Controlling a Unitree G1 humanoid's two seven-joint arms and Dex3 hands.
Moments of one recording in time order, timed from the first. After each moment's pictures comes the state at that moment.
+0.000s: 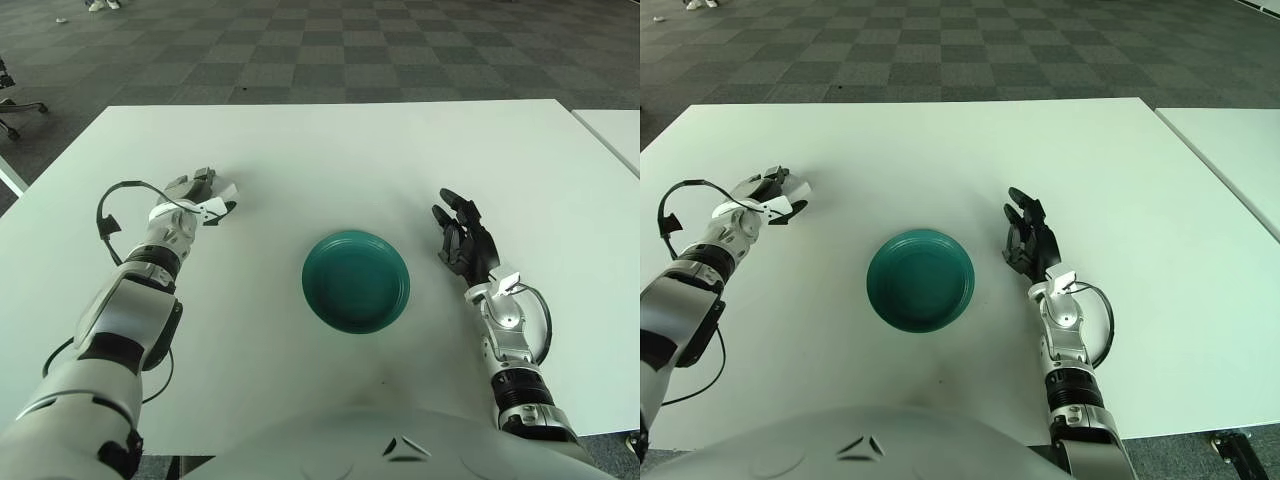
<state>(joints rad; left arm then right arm) -0.74 0.46 -0.34 1.27 0.60 -0.10 0.16 -0.04 -0.12 -0.10 0.48 0.09 -0.48 0.16</state>
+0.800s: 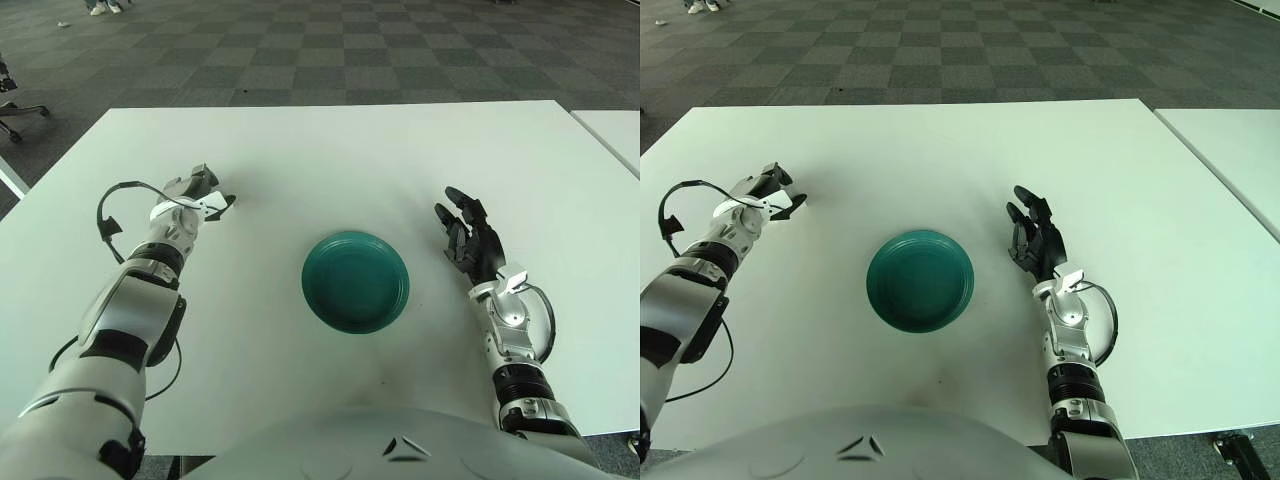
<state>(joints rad) -0.75 0.43 -0.31 1.28 0.54 -0.06 0.19 -0.07 -0.12 -0.14 0.53 0.14 -0.49 0.22</state>
